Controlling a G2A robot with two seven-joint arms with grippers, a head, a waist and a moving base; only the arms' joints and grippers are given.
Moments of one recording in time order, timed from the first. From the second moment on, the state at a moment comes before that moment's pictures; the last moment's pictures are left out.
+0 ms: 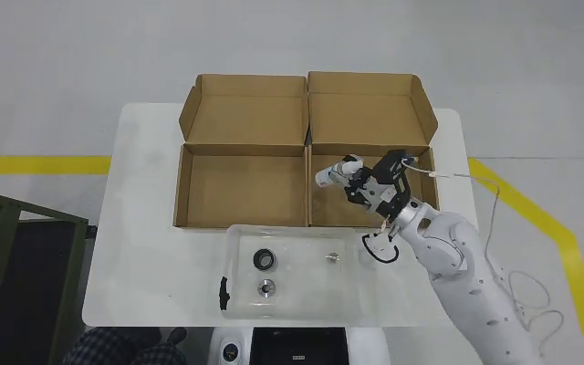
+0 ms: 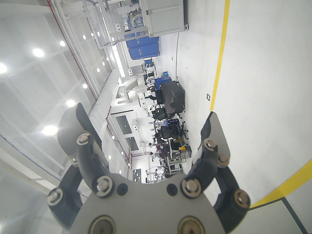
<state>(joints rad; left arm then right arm) -0.01 -0.37 -0.75 -1.25 2.03 -0.40 0.22 -1.24 -1.12 1.23 -1.76 -0.87 -0.41 0.27</state>
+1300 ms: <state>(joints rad) -0.01 -0.37 -0.75 -1.25 2.03 -0.40 0.22 -1.14 -1.16 1.13 -1.68 -1.16 -0.26 0.25</state>
